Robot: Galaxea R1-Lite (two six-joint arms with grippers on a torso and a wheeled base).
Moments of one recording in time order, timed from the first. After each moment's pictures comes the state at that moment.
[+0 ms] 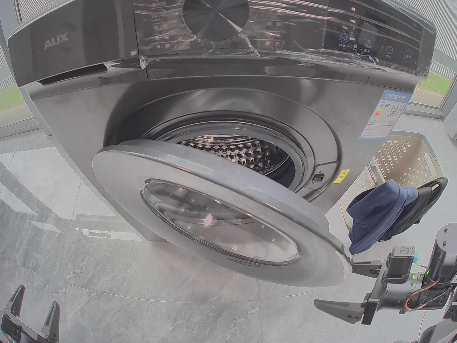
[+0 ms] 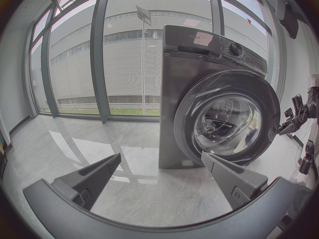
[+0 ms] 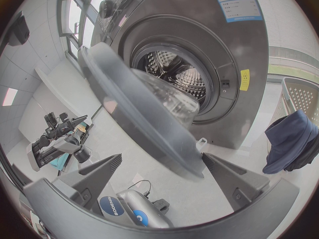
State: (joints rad) left arm 0.00 0.02 -0.02 0.00 0.01 -0.04; right arm 0.74 1.31 -0.15 -0.81 0.12 0.20
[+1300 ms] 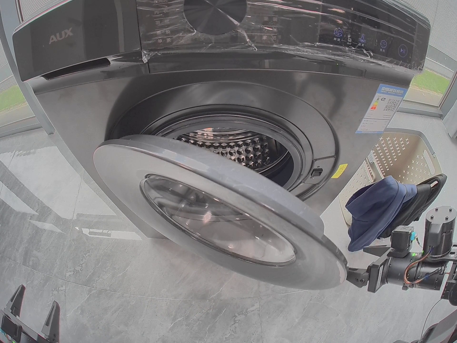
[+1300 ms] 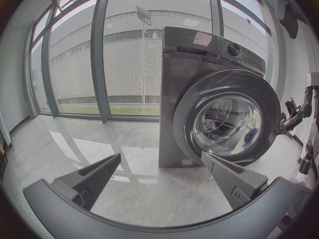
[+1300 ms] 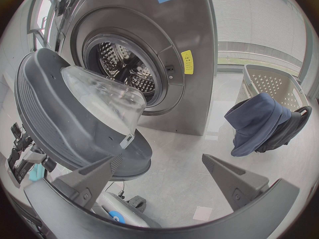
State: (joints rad) left arm 0.00 0.02 -0.02 0.00 0.01 -0.04; right arm 0.46 1.39 -0.21 -0.68 0.08 0.14
